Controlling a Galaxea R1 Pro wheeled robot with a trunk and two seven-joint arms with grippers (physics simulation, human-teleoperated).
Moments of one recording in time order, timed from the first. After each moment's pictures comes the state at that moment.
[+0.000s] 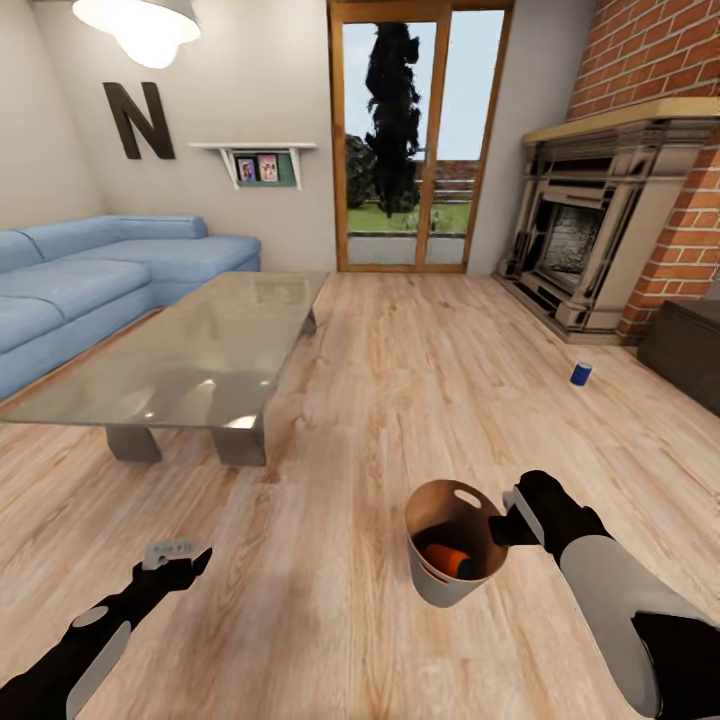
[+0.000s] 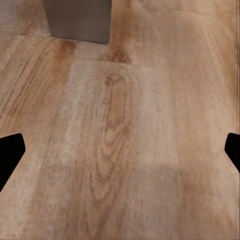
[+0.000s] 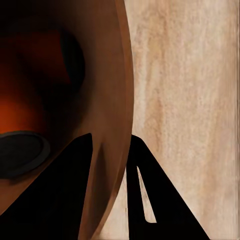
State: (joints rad) left arm -0.41 0.34 -0.18 -0.76 0.45 0.00 -0.16; right arm -0.91 -0.11 -0.04 -0.46 0.13 0.99 0.12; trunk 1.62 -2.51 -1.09
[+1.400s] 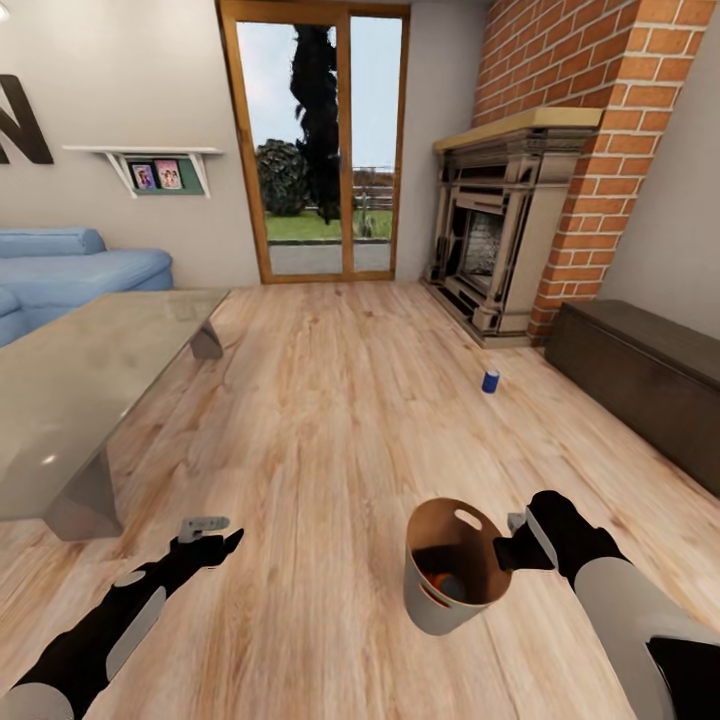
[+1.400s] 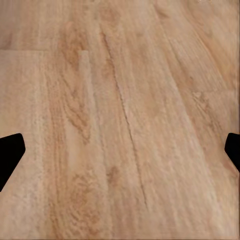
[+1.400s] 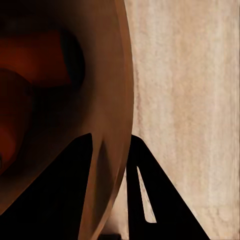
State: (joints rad) left arm -0.49 0.29 -0.24 -0.79 0.45 0.12 -0.17; right arm -0.85 -0.15 -0.05 -0.47 0.15 0.99 0.26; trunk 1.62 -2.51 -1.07
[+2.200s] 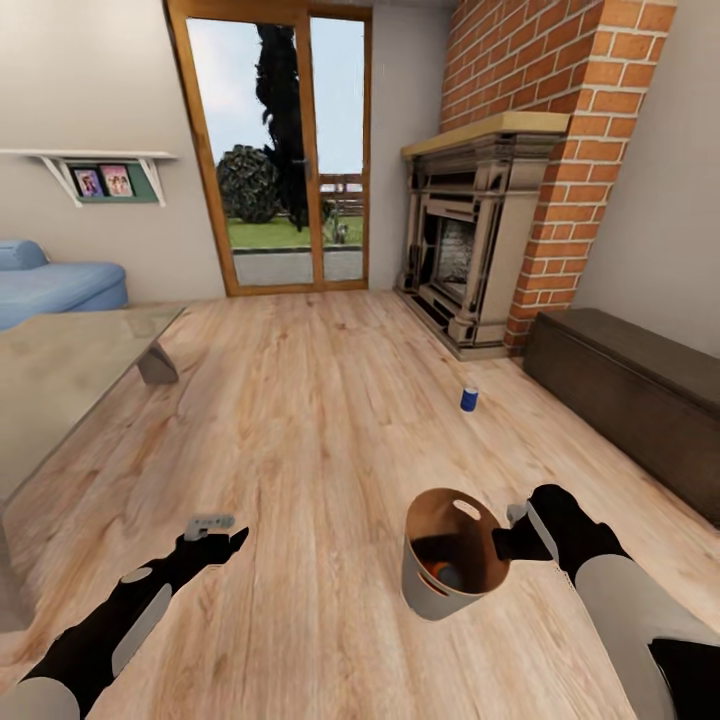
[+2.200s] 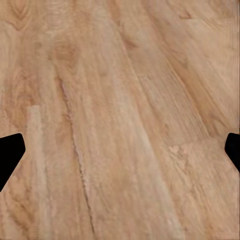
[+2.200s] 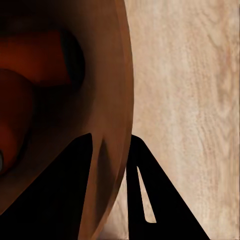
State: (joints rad) left arm -0.50 0.28 -0.27 -0.79 0.45 0.12 -0.16; right arm -0.85 -0.15 -0.05 -0.51 0.14 1.00 0.27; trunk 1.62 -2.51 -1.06
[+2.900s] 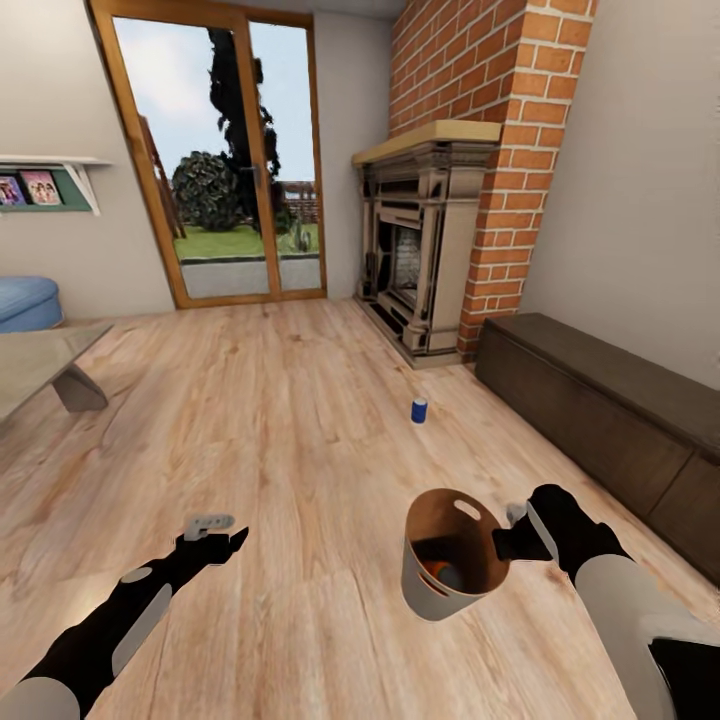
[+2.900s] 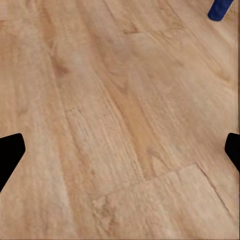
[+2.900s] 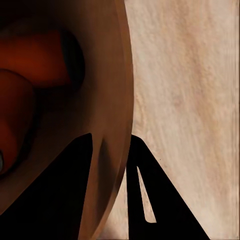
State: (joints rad) left arm -0.50 0.28 -0.27 -0.79 0.45 0.12 -0.16; right arm -0.85 -0.15 -0.05 -0.51 0.15 1.00 0.27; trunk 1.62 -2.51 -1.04
